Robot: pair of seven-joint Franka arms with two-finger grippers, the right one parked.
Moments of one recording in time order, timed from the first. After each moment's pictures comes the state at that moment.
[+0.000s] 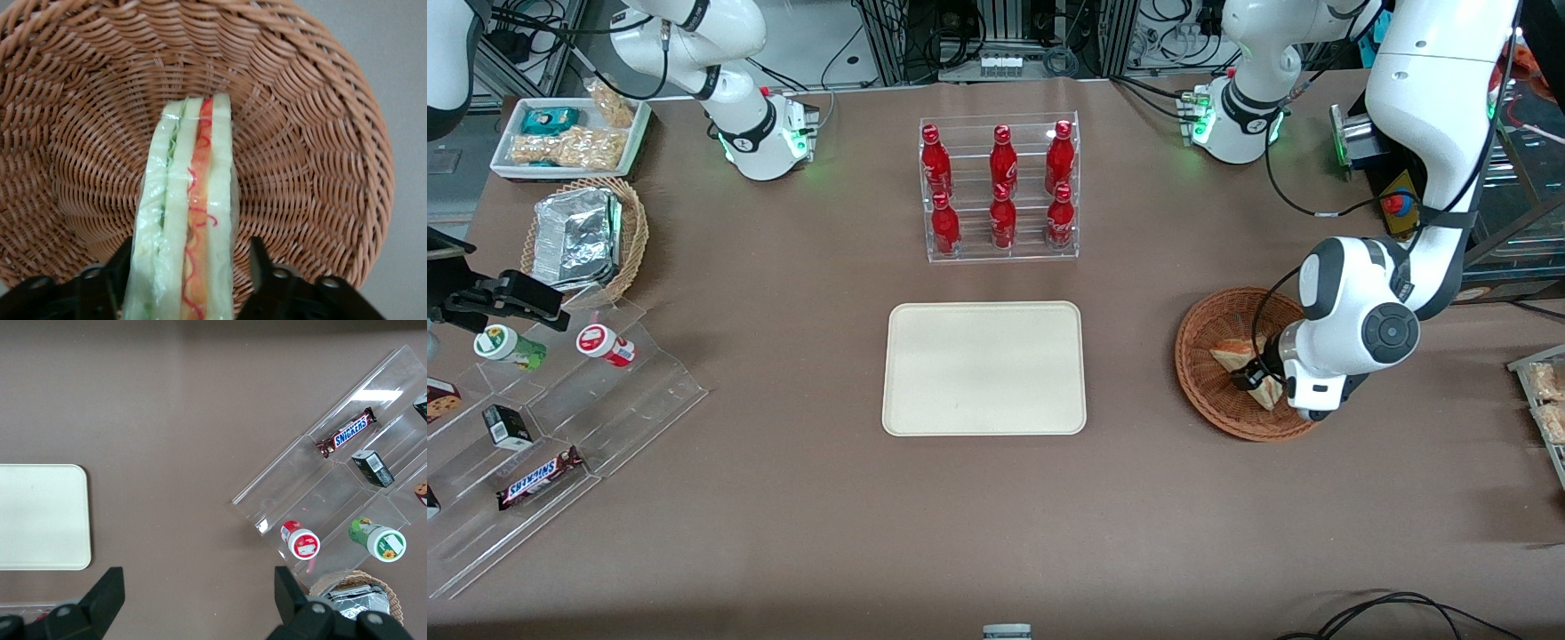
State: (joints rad) arm 0.05 0.42 -0.18 -1.99 -0.03 2.21 -0.82
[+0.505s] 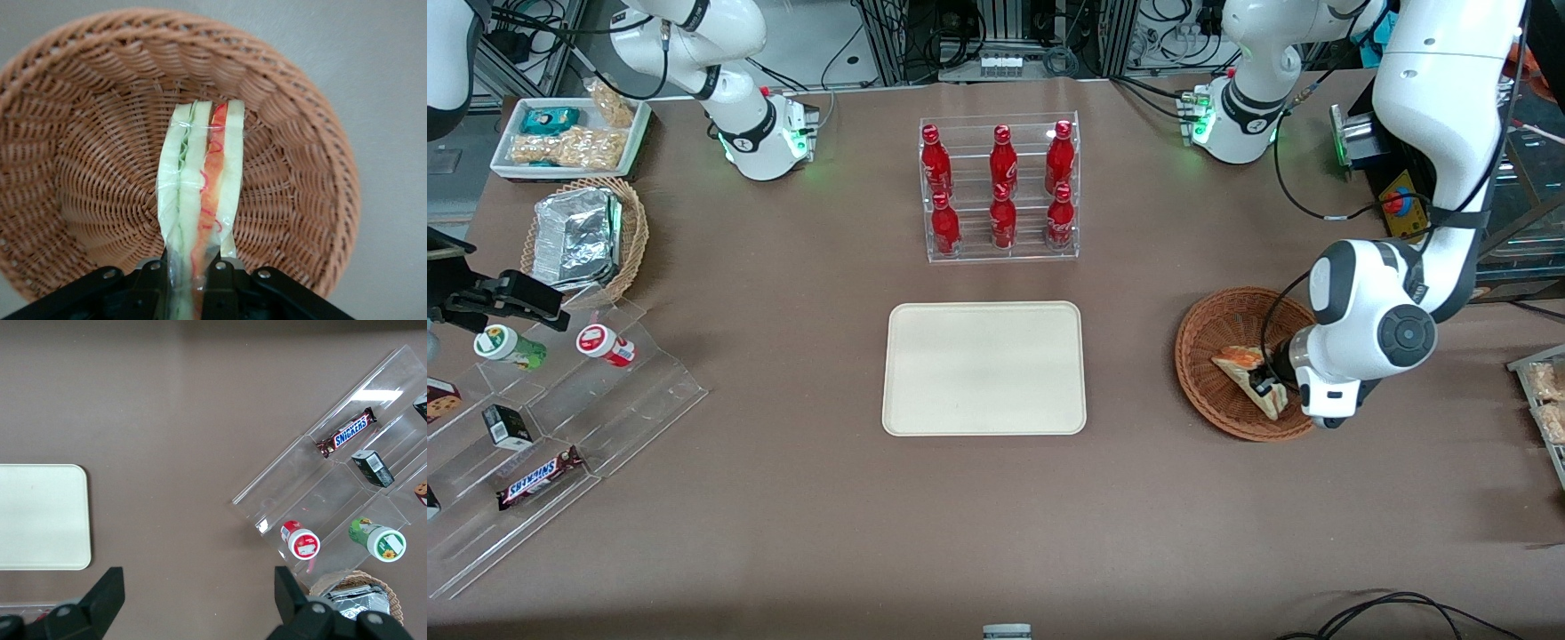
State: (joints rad) arm 0.06 0.41 -0.18 -1.91 -0.02 2.14 -0.83
